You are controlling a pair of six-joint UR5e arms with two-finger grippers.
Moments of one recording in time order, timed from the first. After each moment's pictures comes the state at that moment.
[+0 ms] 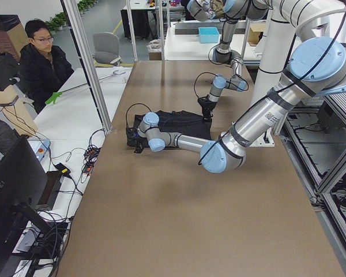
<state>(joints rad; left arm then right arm) -0.88 -2.45 -0.88 -2.45 -1.81 -1.45 0.27 -1.13 1.86 -1.39 1.46 0.98</state>
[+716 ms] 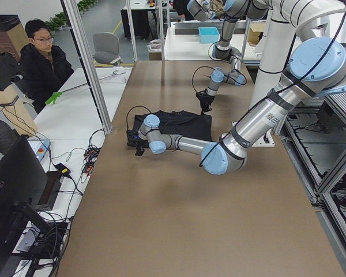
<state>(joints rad) -0.88 -2.44 -0.88 -2.46 -1.81 -1.46 0.31 -1.25 1.99 -1.47 1.49 0.93</state>
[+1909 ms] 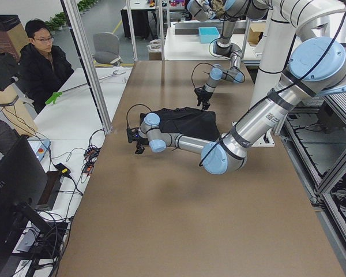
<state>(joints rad) -0.88 -2.44 -0.89 -2.45 -1.81 -1.47 0.34 -1.28 2.00 -1.48 1.47 0.94</state>
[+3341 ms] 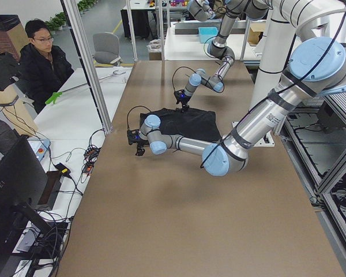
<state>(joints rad) -0.88 -2.43 -0.90 -2.46 -1.81 -1.47 0.56 -1.13 1.69 -1.43 1.50 0.68</state>
